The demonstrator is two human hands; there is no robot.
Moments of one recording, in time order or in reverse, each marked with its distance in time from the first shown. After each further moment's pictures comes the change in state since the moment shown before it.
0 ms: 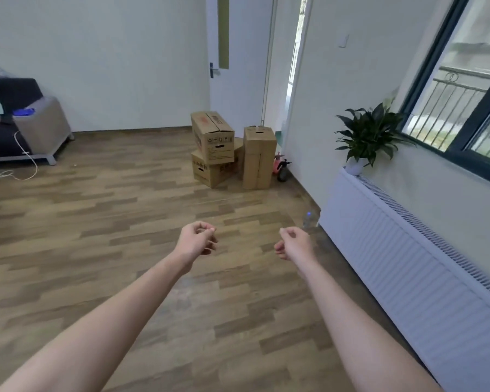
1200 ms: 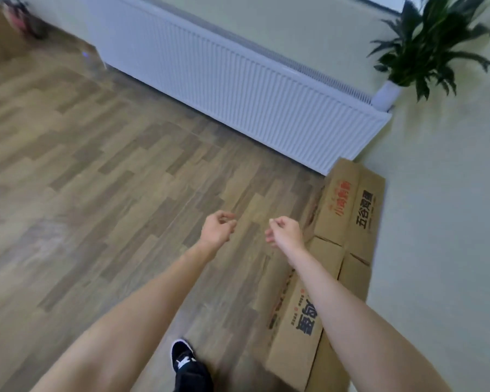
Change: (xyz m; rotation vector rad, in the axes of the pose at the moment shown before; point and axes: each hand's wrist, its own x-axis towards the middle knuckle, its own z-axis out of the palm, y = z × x) left_hand -0.847 -0.400 0.216 0.375 -0.844 -0.220; right_hand -0.878 0.504 -0.292 0.066 0.616 0.579
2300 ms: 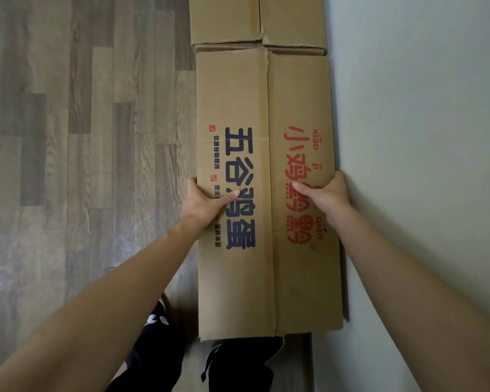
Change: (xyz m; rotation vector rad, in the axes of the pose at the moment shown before) left_hand 0.190 -0.428 0.410 0.462 -0.282 -0.224; right_hand 0.221 0.630 -0.133 0.262 0.409 0.561
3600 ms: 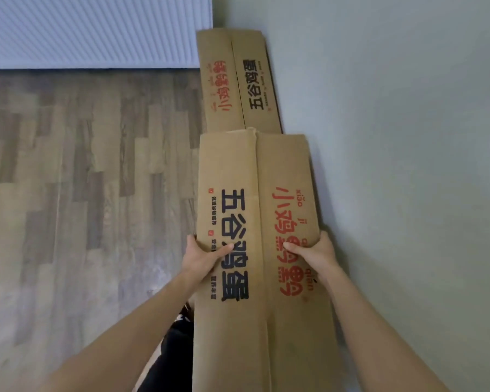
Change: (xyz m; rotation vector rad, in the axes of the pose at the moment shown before) left_hand -0.237 0.125 -0.132 0.020 -0.100 -0.069; right_hand -0.260 -0.100 -0.123 0.164 -0.078 0.100
